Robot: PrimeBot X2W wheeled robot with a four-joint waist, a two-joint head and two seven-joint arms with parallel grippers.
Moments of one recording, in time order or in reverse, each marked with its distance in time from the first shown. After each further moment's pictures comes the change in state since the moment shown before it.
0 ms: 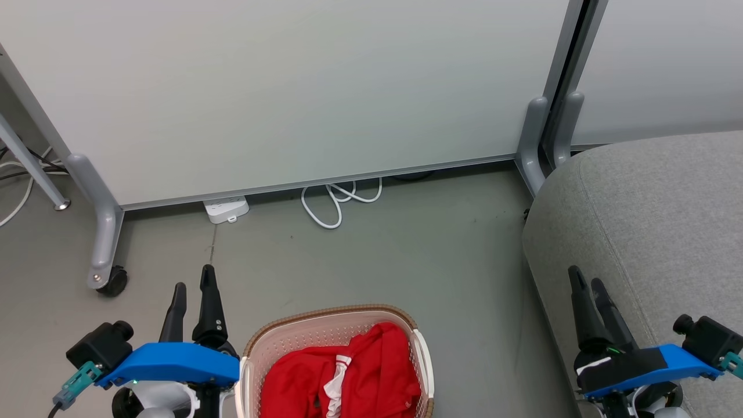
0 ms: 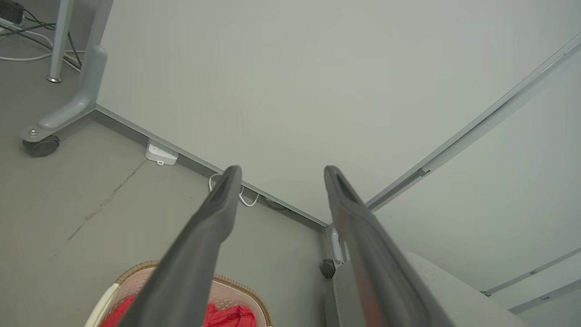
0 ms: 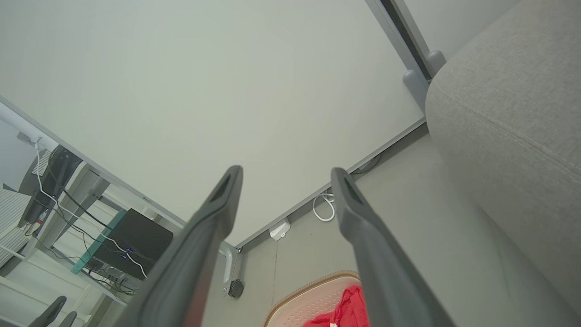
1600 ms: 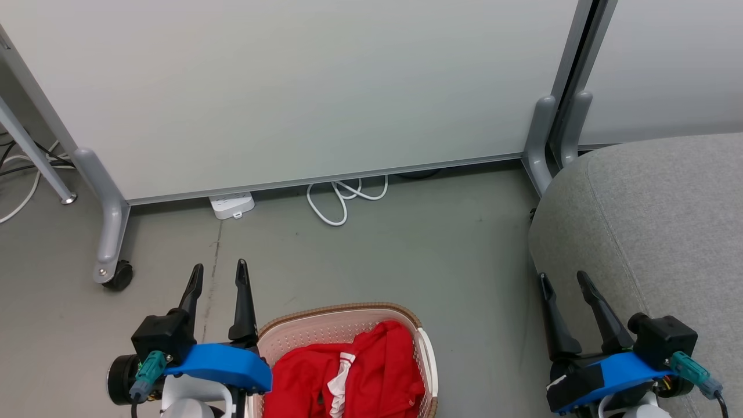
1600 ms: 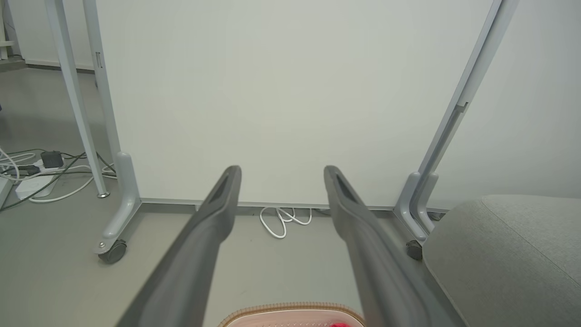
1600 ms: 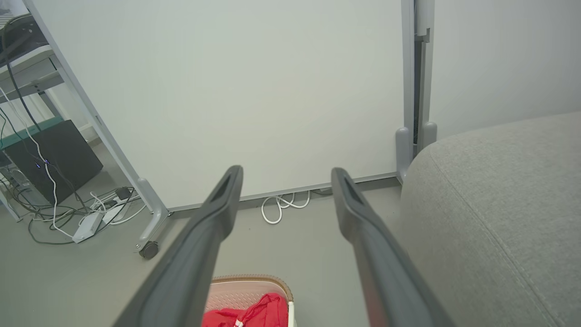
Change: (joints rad) left arm -0.031 0.006 -0.078 0.062 0.494 0.025 -0.120; right arm -0.011 0.001 0.044 0.034 -0.509 0.000 -0.122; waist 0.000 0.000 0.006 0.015
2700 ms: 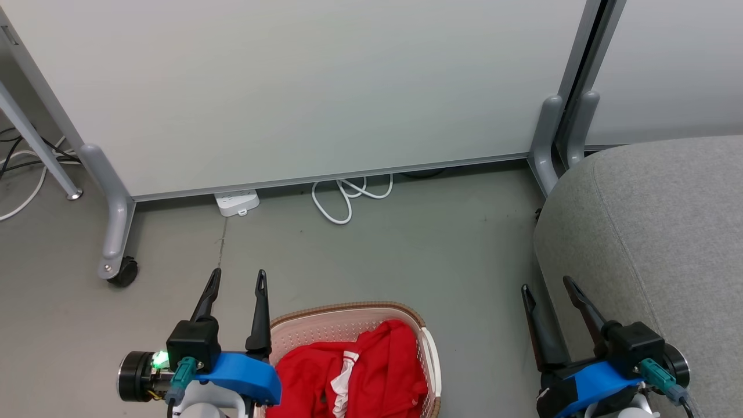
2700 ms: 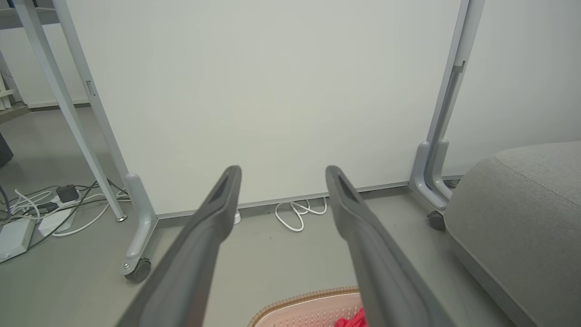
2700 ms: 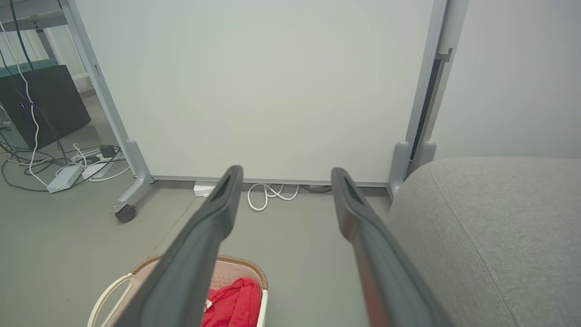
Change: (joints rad) left arm -0.013 0.003 -0.031 0.075 0.165 0.000 -0.051; right arm -0.010 0.000 0.019 0.055 -0.201 0.001 -0.049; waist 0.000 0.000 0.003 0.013
